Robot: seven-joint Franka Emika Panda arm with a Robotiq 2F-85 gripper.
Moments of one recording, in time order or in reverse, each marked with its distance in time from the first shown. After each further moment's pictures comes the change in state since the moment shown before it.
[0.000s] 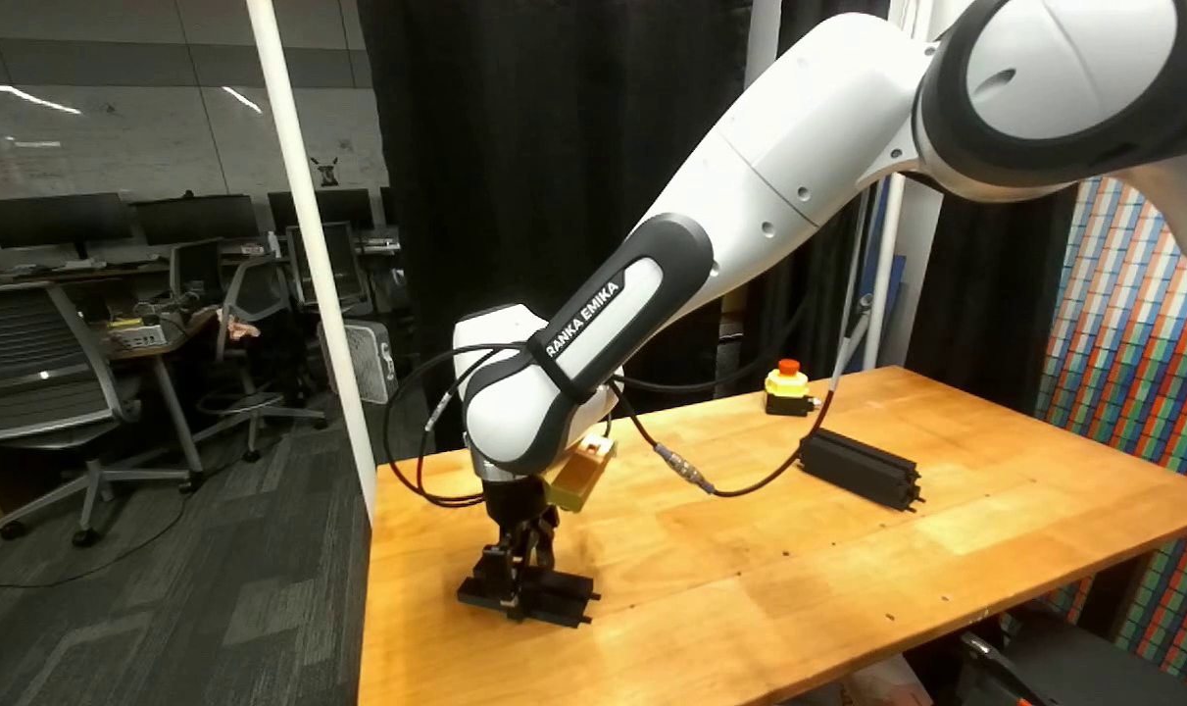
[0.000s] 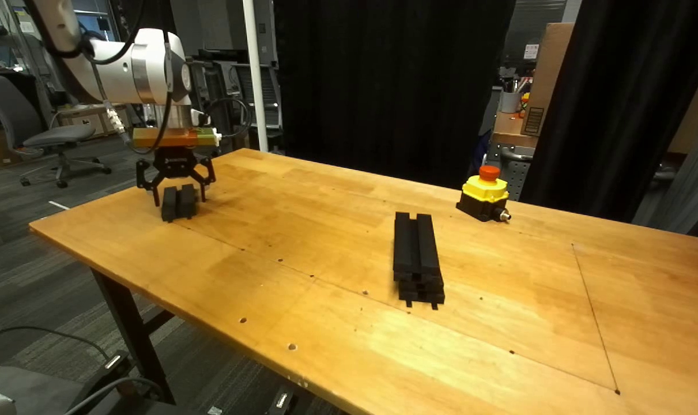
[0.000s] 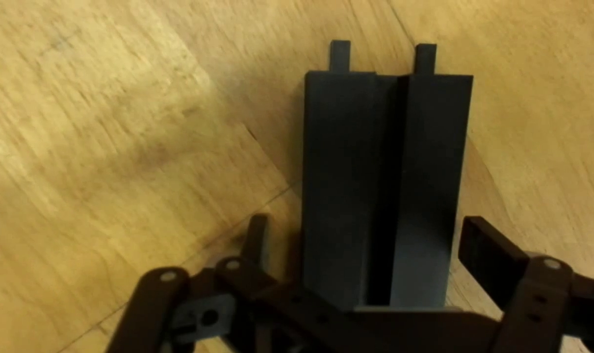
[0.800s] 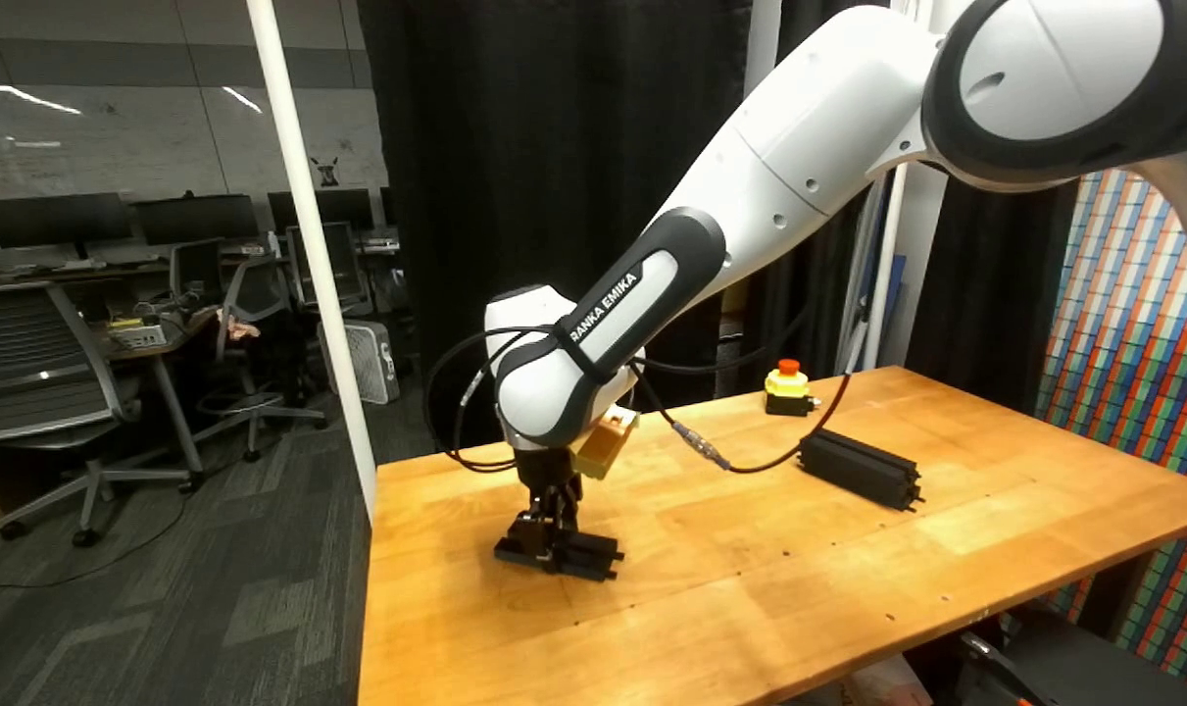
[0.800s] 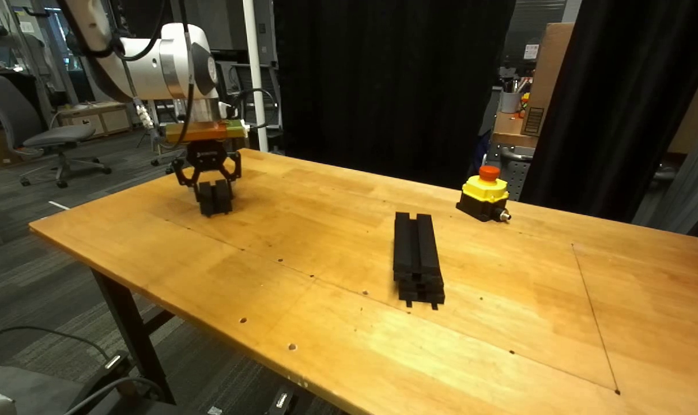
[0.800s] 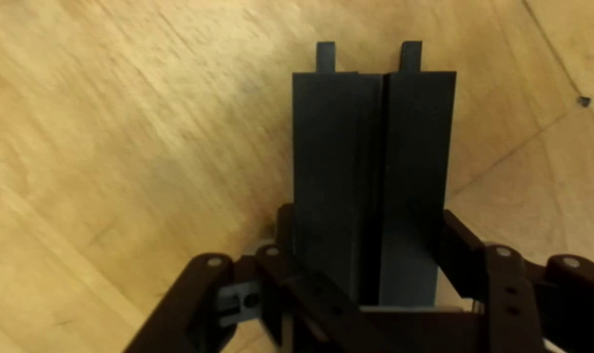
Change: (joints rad) arm -0.015 -0.025 -0.086 0.000 -0.039 0.009 -0.001
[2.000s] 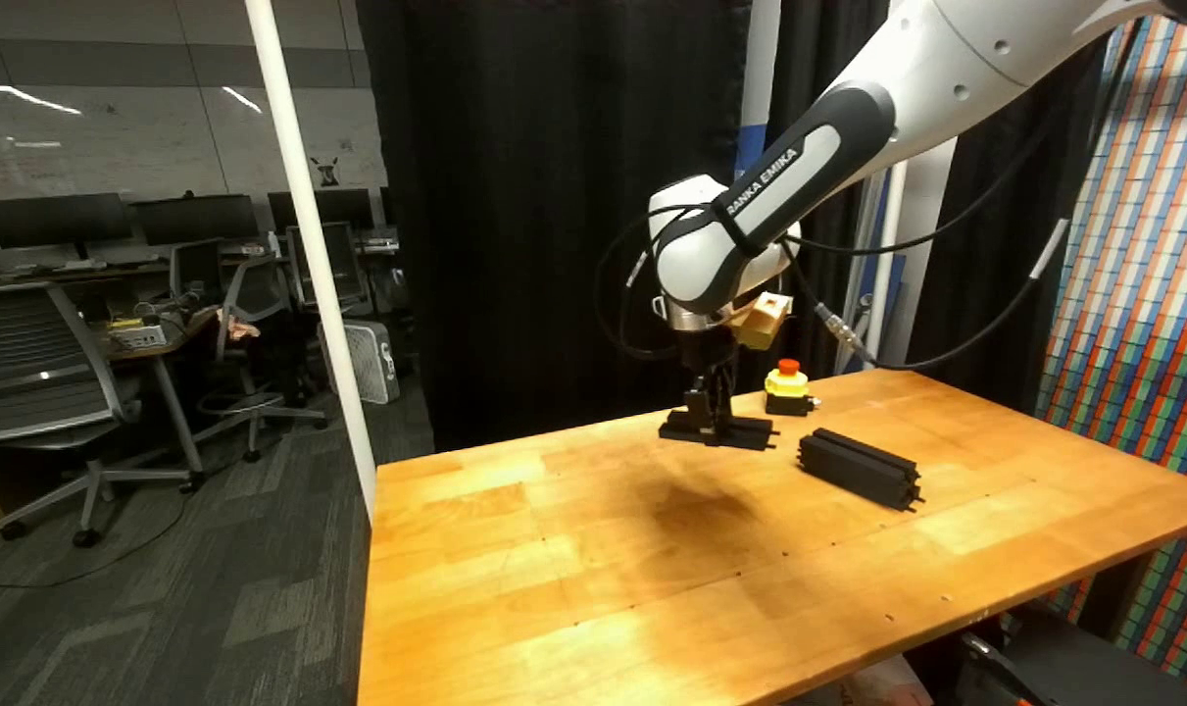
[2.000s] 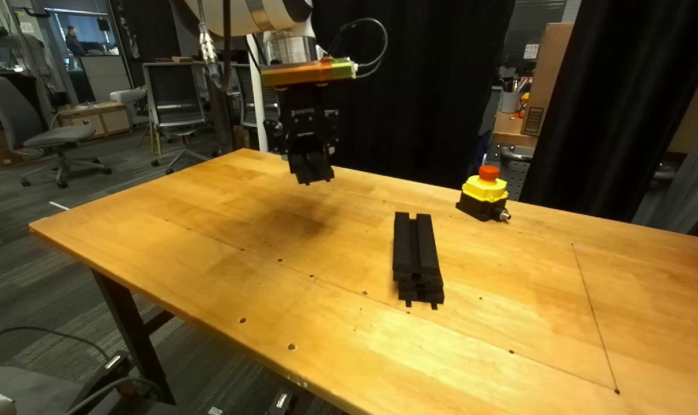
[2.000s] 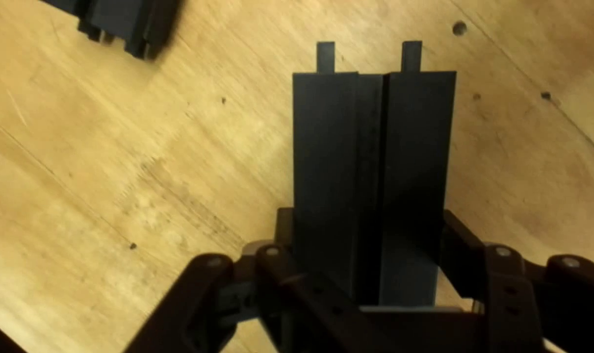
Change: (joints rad) arm -0.238 -0.373 -0.138 -0.259 -0.054 -0.135 -0.180
